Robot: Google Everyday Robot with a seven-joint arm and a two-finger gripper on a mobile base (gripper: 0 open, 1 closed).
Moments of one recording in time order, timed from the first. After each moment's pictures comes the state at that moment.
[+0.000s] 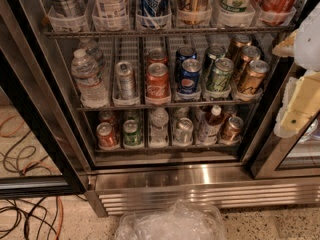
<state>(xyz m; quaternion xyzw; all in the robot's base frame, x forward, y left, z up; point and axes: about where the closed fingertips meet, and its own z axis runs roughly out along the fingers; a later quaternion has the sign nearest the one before) 0.438 -0.217 0.976 -0.60 0.78 -0.03 0.16</state>
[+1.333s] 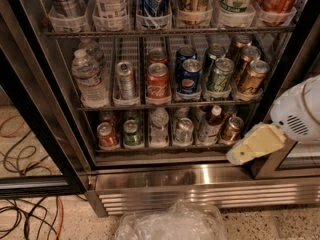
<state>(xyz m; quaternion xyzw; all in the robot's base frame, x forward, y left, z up) 0.428 -0.202 0.882 -0.37 0.89 0.04 0.25</state>
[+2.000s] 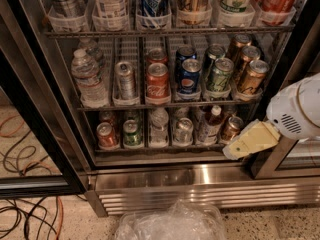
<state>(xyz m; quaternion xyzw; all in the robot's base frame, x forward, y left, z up) 0.441 -0.203 0.878 -0.36 0.89 0.03 0.27</state>
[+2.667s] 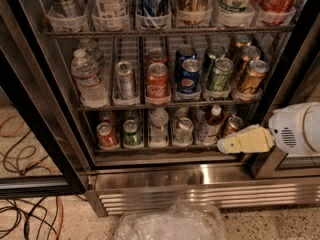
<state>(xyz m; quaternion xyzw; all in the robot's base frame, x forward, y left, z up) 0.454 -0.207 0.851 -0.25 0.89 0.10 0.36</state>
